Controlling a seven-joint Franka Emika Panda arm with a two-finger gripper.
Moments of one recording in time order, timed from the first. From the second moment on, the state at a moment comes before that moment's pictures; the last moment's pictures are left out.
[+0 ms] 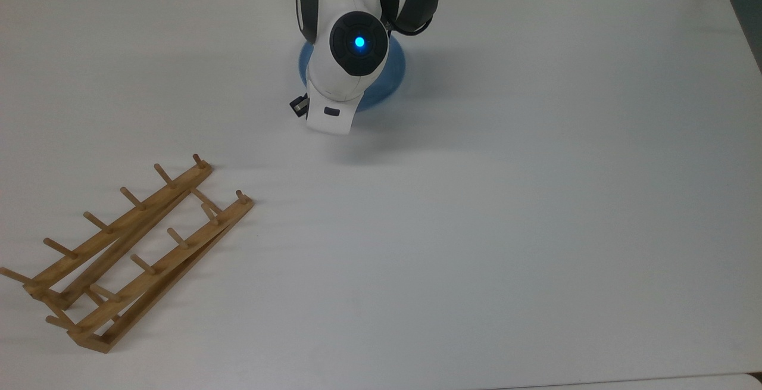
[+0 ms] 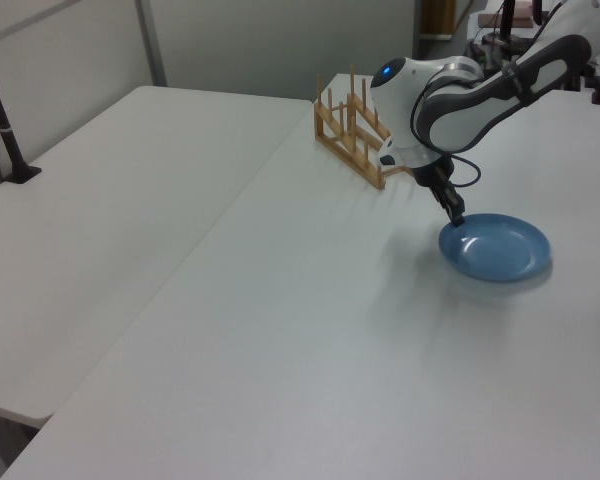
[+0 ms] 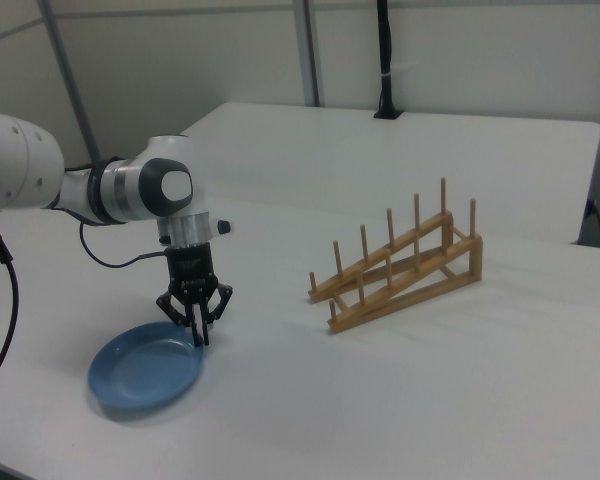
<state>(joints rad) 0.18 0.38 -0.07 -1.81 -0.18 1.80 -0.51</state>
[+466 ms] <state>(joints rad) 0.18 0.38 -0.07 -1.79 -0.19 1.80 -0.51</state>
